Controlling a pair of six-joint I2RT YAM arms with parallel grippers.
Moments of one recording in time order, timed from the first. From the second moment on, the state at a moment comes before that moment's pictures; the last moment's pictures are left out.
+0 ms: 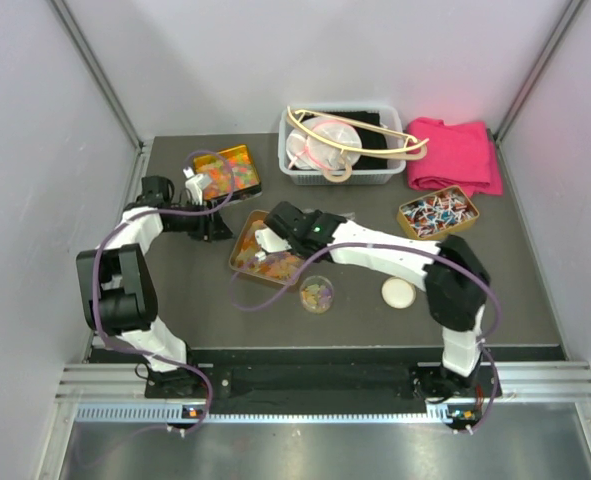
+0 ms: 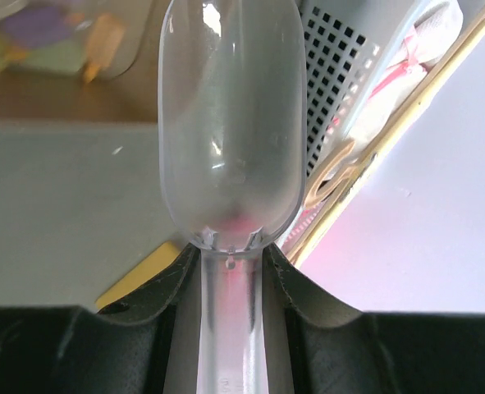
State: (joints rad) left arm 0.16 1.67 1.10 -0.54 0.92 0.29; right arm 1.00 1.85 1.51 -0.64 0.60 -1.04
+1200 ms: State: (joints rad) left arm 0.15 1.69 1.14 -0.41 1.05 0.20; right arm 1.05 1.93 1.55 -0.53 0.60 -0.84
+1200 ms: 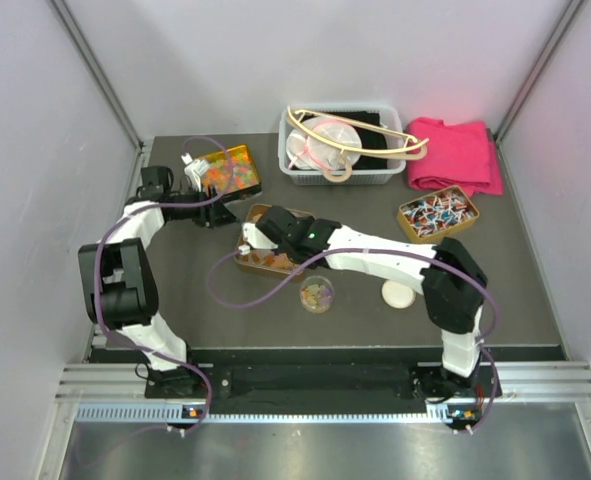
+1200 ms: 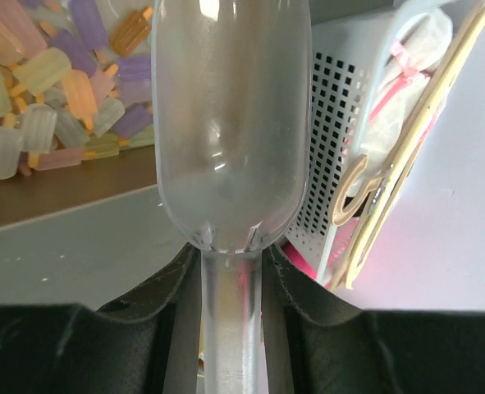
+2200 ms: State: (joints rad) left arm 0.02 1.74 1.17 -0.35 1.08 0.12; right arm 1.05 1.79 1.51 -0.60 0.38 -0.71
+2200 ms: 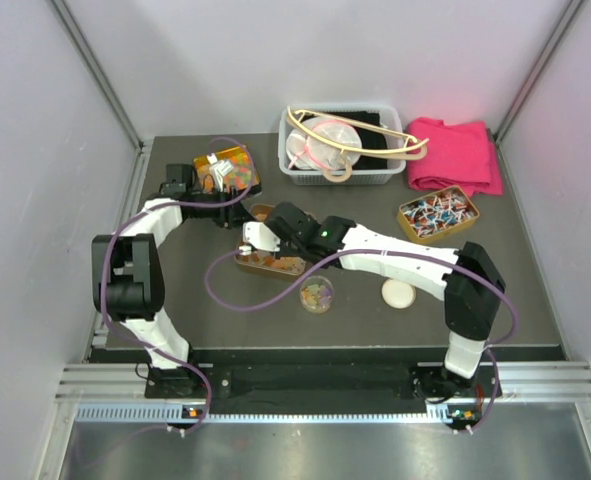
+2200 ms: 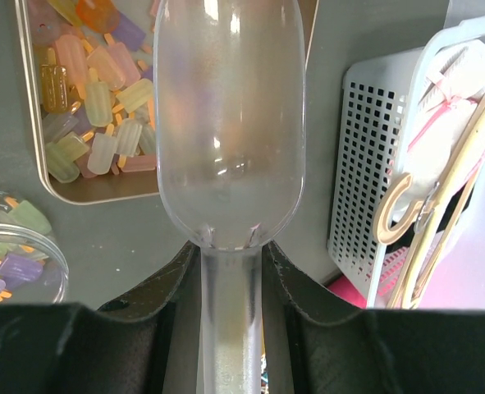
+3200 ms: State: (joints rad) left arm 0.01 1.78 1.17 -0.37 1.03 0.15; right arm 1.06 1.71 1.54 -0.58 0.36 -0.71
